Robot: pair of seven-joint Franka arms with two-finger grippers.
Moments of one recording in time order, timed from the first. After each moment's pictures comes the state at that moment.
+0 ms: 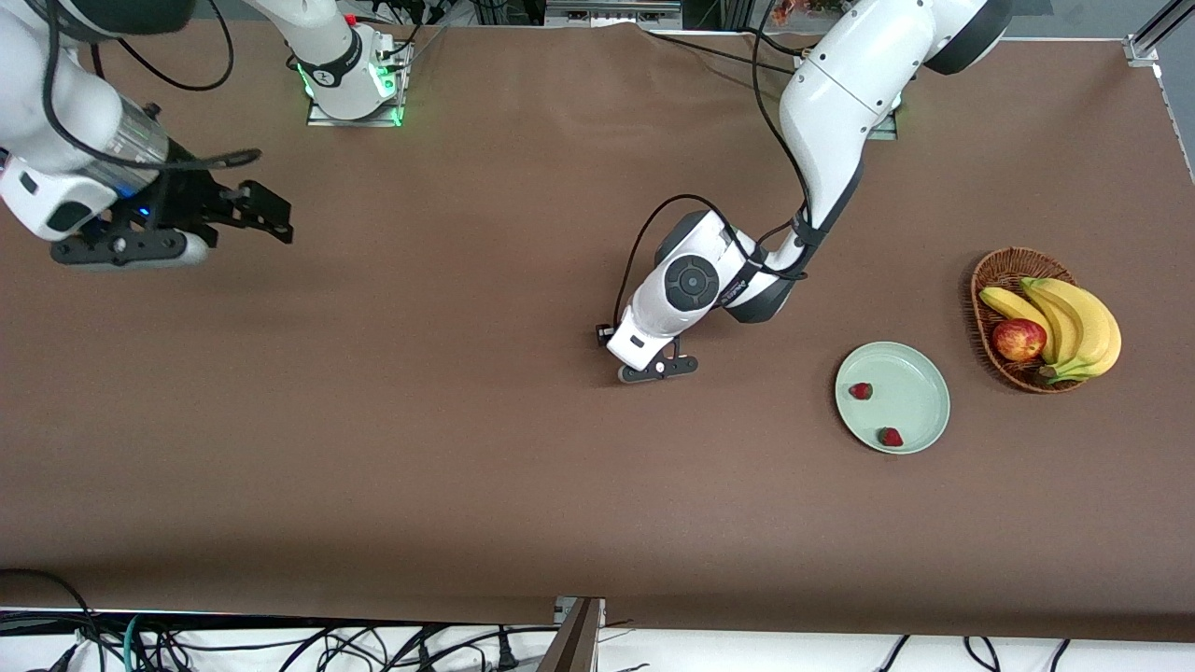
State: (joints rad) left arm -0.41 0.83 -0.30 -1.54 -0.05 2.40 -0.79; right arm 0.19 0.02 -0.01 -1.63 0.06 1.62 0.13
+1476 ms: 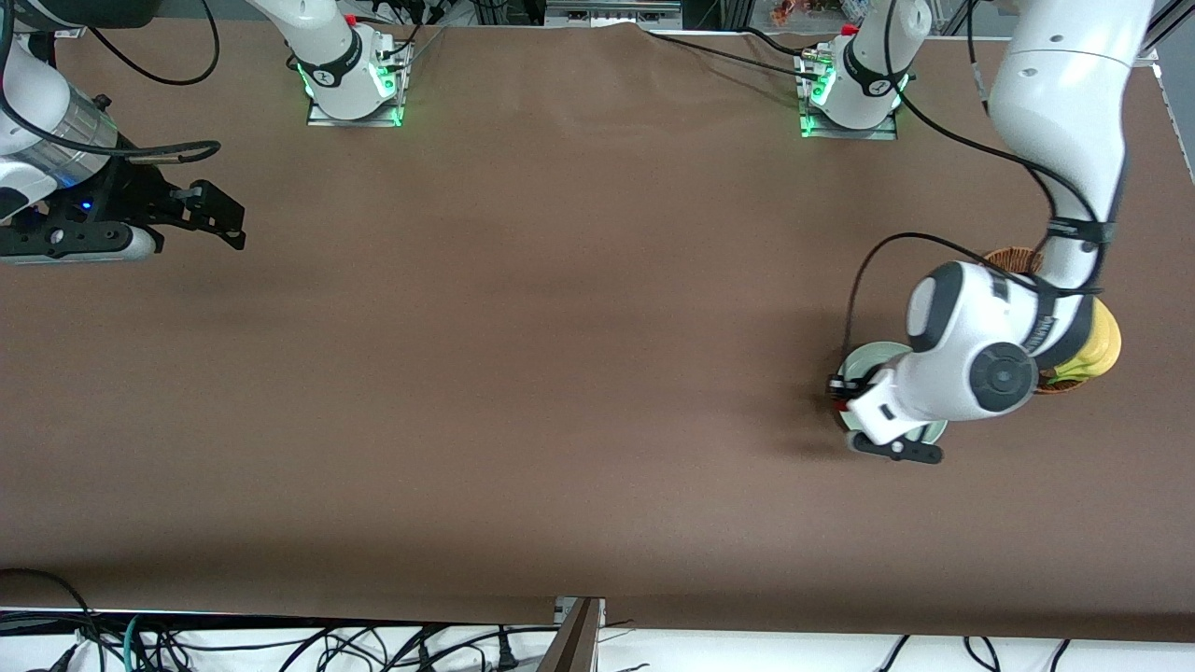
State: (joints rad) left arm 0.08 0.66 -0.24 -1.51 0.09 1.98 0.03; right arm 0.12 0.03 0.03 -1.61 -0.01 1.66 0.10
